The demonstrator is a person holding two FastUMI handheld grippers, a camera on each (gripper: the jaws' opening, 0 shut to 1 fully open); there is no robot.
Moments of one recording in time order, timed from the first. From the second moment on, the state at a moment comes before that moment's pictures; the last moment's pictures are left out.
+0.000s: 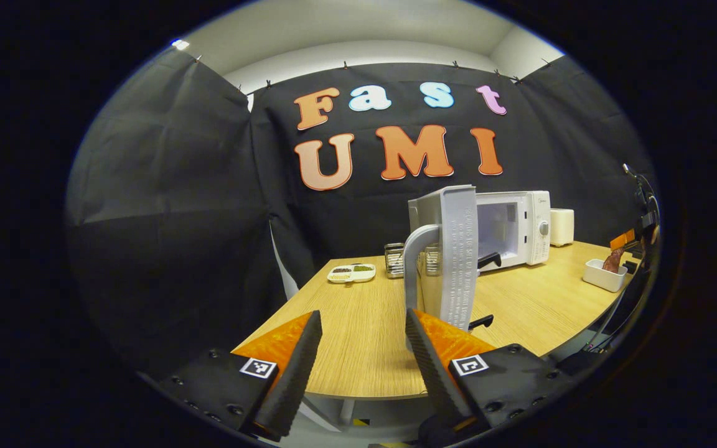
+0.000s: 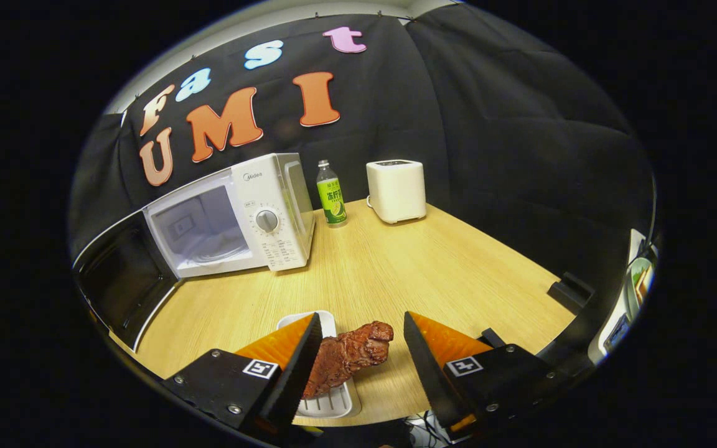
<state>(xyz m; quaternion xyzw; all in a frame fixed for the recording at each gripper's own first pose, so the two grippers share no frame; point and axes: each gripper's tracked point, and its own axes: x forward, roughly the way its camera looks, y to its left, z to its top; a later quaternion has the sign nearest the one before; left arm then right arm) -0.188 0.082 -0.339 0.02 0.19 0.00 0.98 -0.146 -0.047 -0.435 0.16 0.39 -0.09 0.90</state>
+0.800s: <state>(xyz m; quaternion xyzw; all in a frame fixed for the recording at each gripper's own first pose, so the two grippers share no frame) -0.213 0.012 -0.290 0.01 0.16 -0.03 0.99 -0.143 -0.024 -0.429 0.32 0.37 -0.08 0.87</state>
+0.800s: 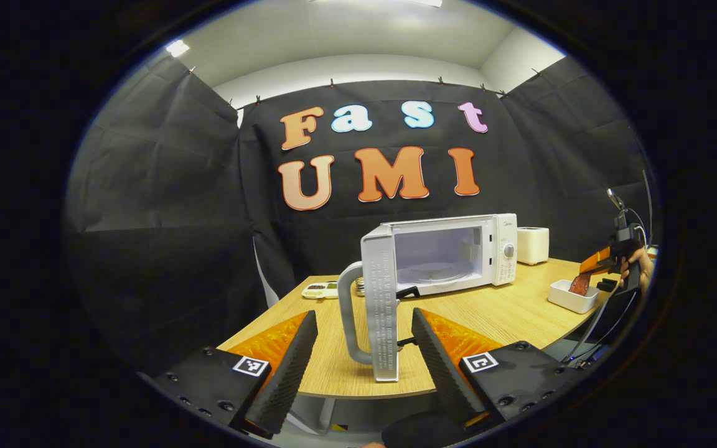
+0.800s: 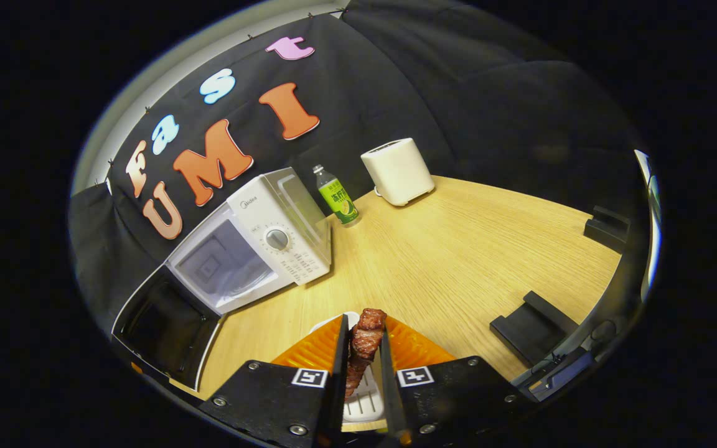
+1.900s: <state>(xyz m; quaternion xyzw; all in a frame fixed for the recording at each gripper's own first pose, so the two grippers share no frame) -0.213 0.038 -0.297 0.02 0.18 0.01 0.98 -0.044 0.044 -0.324 0.28 0.26 -0.03 0.92</state>
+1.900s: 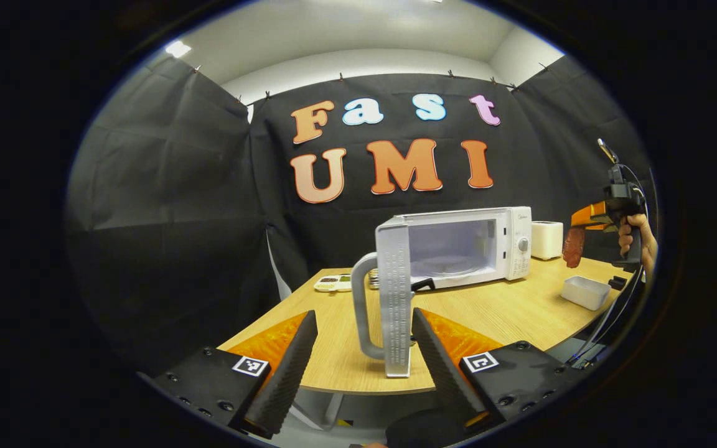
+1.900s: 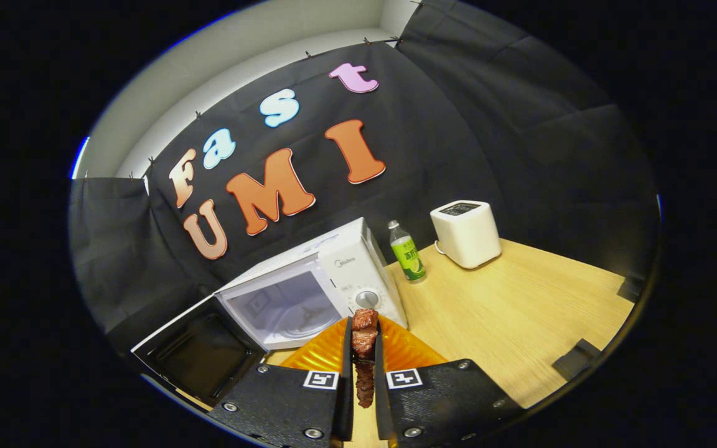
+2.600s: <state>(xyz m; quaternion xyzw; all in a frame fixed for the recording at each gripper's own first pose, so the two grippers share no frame) -0.207 0.115 -0.322 0.02 0.21 0.08 0.97 0.064 0.175 -0.330 0.26 0.23 0.02 0.94</state>
